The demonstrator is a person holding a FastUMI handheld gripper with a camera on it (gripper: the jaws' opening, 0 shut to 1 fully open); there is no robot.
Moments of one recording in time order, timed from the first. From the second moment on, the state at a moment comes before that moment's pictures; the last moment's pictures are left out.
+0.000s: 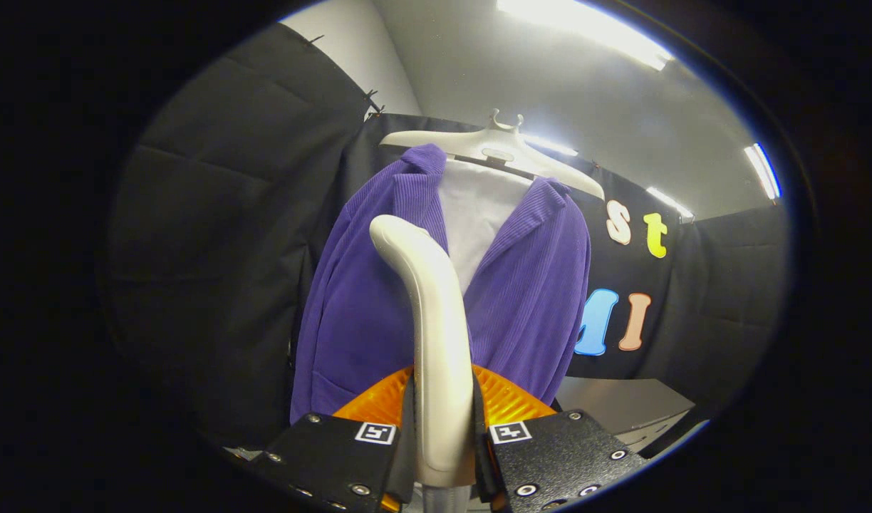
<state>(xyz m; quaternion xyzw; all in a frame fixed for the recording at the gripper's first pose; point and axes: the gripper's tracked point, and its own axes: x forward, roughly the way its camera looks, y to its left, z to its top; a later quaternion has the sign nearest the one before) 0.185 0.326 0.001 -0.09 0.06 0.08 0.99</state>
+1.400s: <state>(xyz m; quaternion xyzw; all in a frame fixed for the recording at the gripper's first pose) 0.081 0.321 -0.230 -0.13 0.24 0.14 0.95</state>
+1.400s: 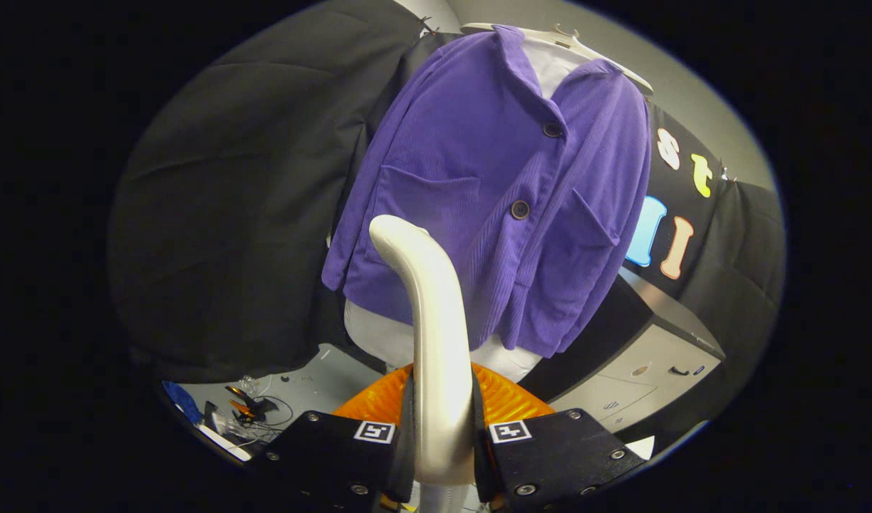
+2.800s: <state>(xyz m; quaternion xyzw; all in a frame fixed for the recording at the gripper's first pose) -0.045 0.007 -0.011 0.14 0.09 0.05 0.99</state>
